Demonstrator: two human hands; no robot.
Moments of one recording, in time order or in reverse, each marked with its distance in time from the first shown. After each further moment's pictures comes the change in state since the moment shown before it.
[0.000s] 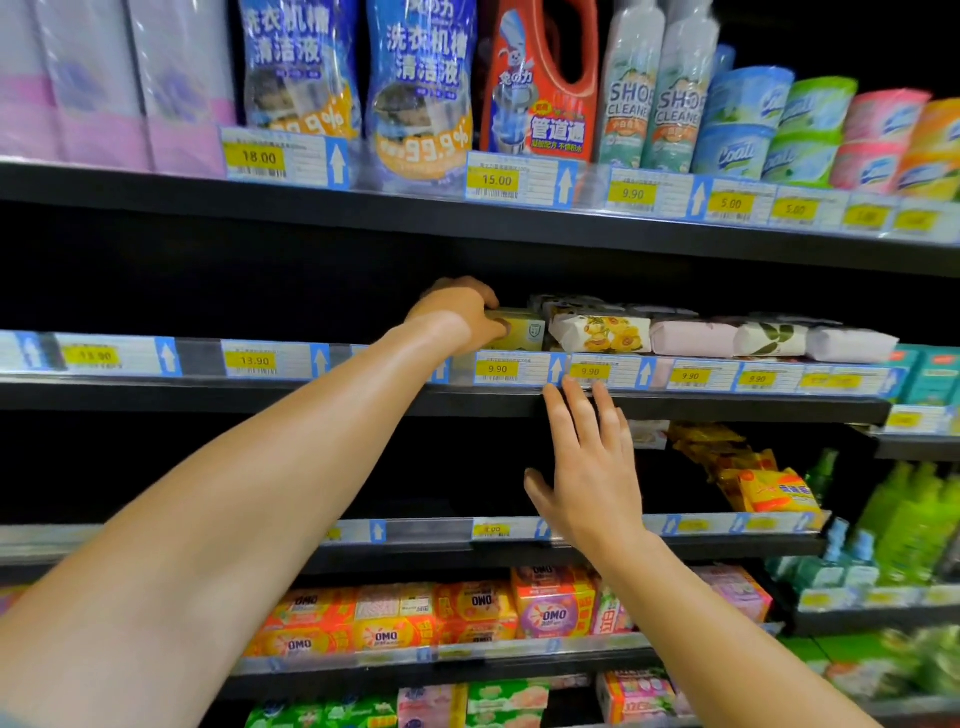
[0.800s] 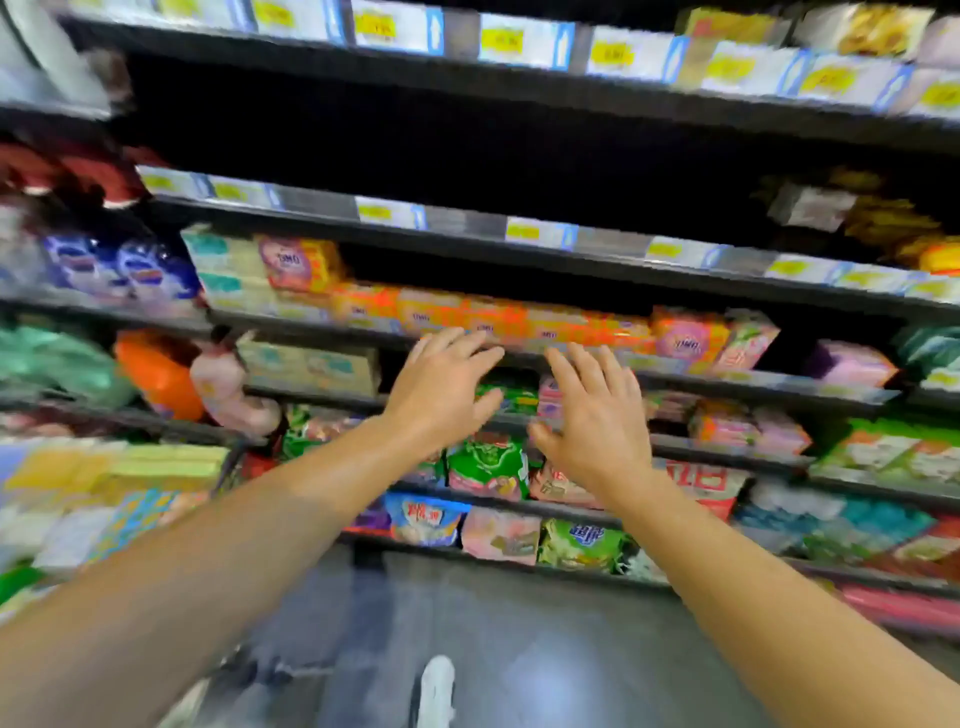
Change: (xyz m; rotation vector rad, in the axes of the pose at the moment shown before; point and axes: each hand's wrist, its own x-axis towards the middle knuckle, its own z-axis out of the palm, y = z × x) left_hand -0.420 -0.159 0.119 0.114 -0.108 -0.010; right_hand -0.241 -0.189 -0.042 0.192 -0.548 -0.103
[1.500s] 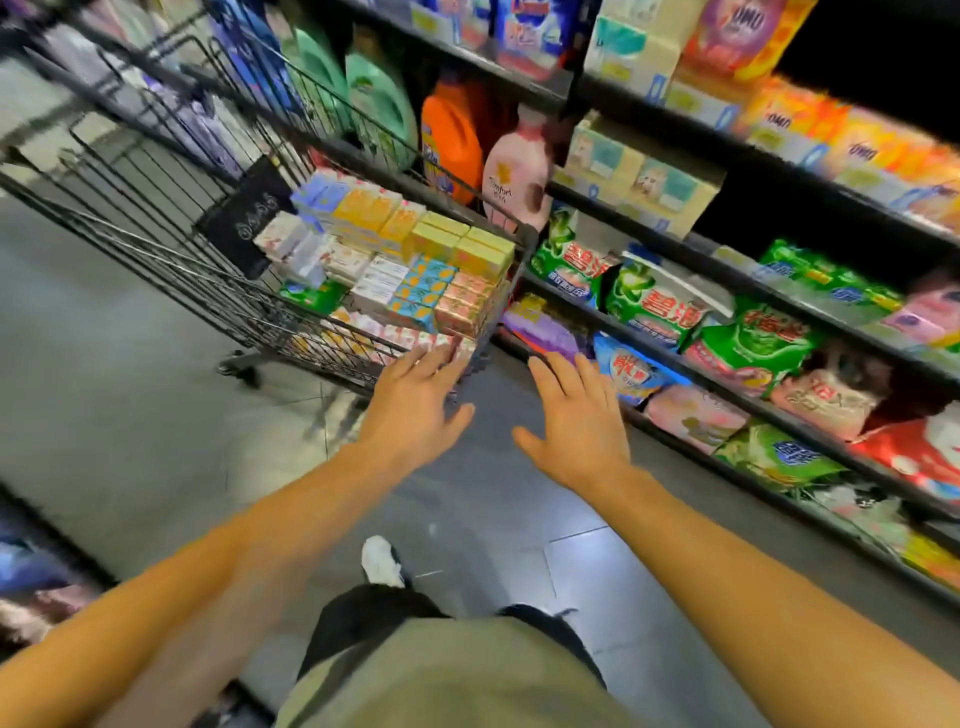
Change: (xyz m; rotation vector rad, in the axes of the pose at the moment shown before) left_hand -0.427 -0.277 0.029 -0.090 -0.203 -0.561; right_hand -0.143 -0.392 0.155 0.088 -0.548 -0.382
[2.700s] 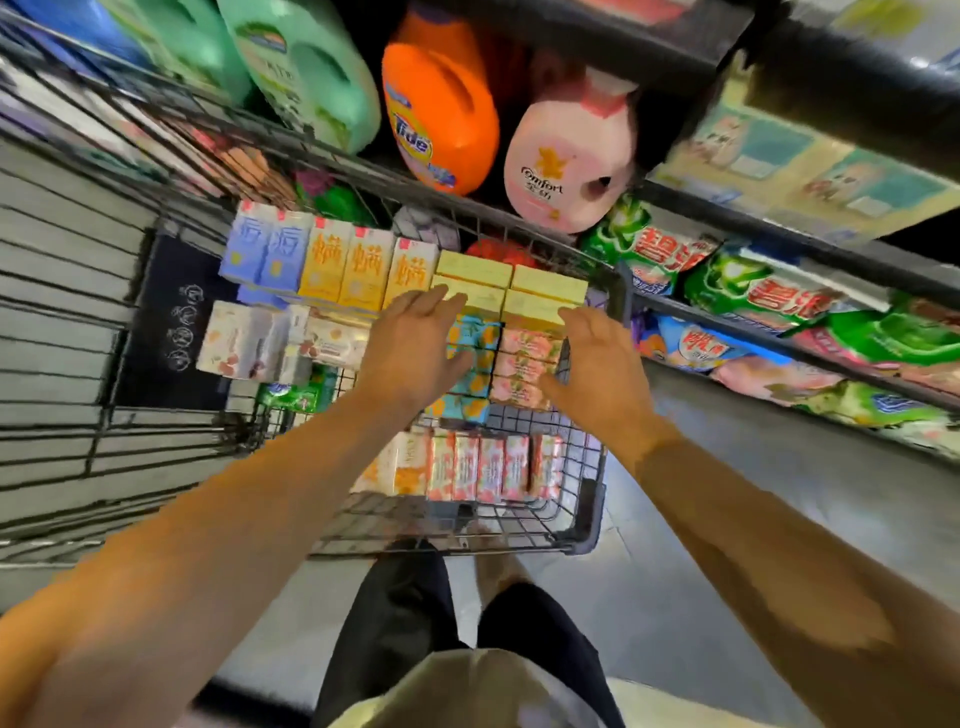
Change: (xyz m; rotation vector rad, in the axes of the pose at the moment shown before) left_hand 0.348 -0.225 0.013 -0.047 -0.286 0.096; right_hand 0.370 -0.032 0.045 0.241 -0.130 0.326
